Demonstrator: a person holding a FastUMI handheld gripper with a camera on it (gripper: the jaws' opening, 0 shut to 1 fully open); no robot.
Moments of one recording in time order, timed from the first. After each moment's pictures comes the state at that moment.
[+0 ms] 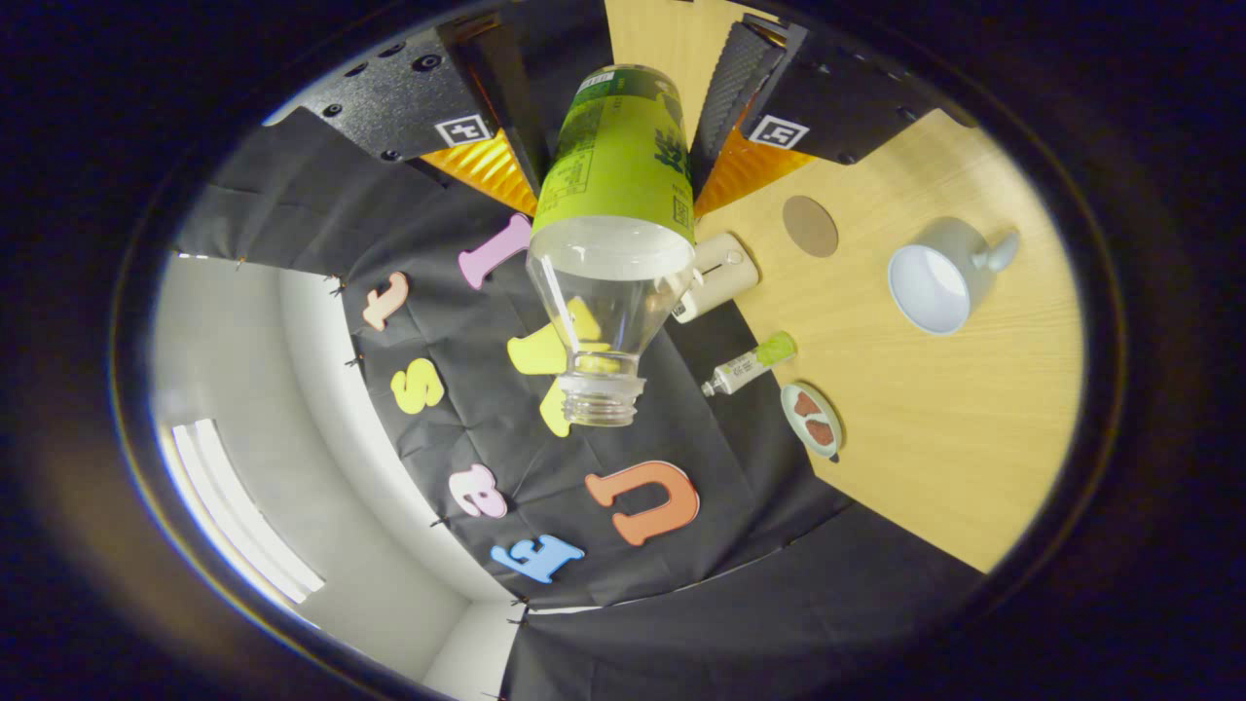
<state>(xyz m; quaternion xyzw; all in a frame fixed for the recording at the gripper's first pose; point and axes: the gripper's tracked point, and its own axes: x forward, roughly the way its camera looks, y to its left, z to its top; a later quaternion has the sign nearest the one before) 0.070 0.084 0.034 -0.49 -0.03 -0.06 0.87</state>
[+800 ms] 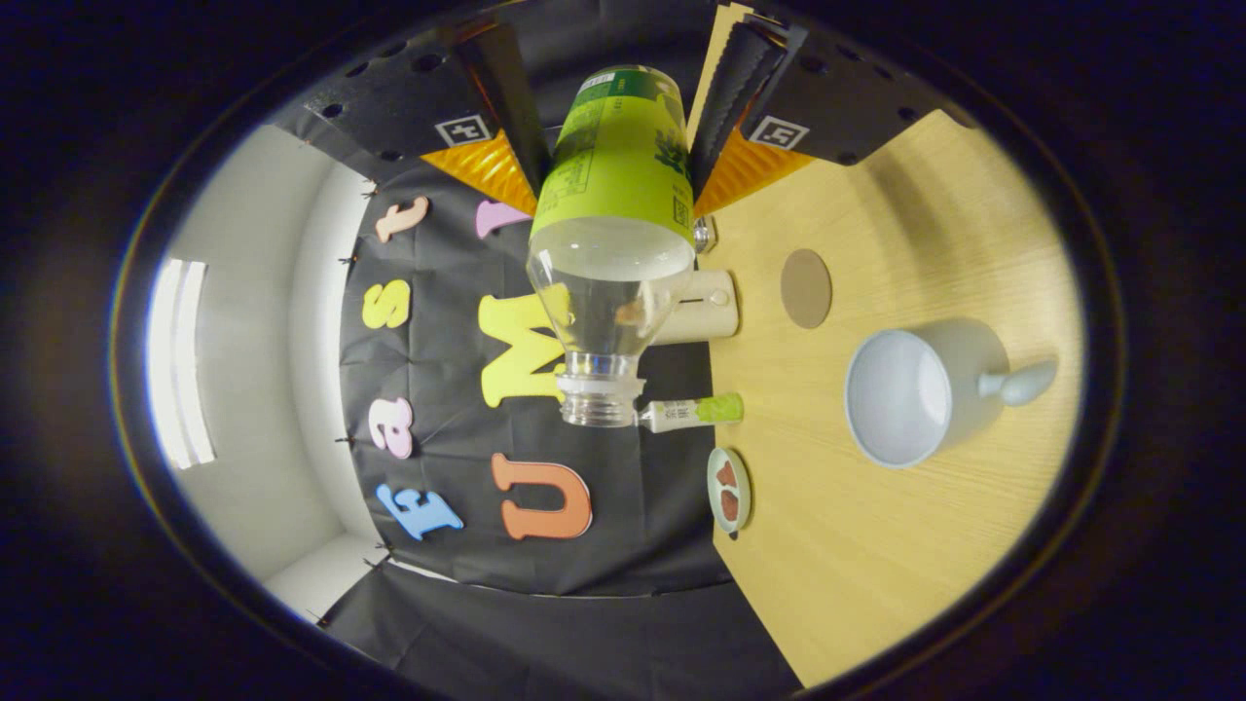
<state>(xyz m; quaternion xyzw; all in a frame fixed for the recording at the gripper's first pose) 0.100 0.107 -0.002 -0.65 -0.01 -0.06 0.76</state>
